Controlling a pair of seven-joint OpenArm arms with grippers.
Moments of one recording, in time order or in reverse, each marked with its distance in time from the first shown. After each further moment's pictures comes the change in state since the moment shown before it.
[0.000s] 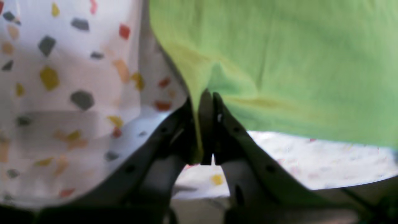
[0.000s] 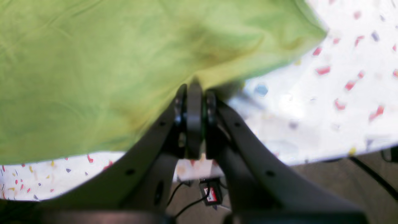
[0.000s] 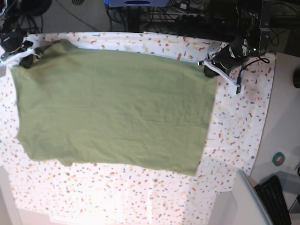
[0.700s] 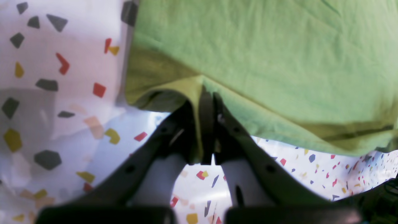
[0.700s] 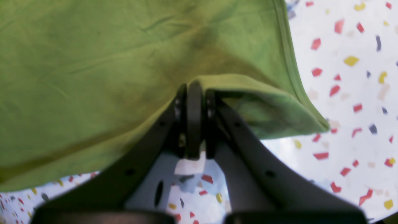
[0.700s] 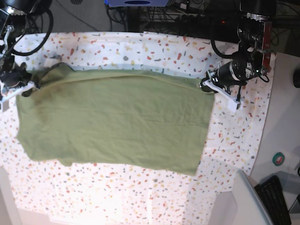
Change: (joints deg) left arm -9.9 0.2 0.0 -8.9 -4.7 0.0 4.0; right arm 18.4 0.6 -0.1 -9.4 -10.9 0.0 -6.9
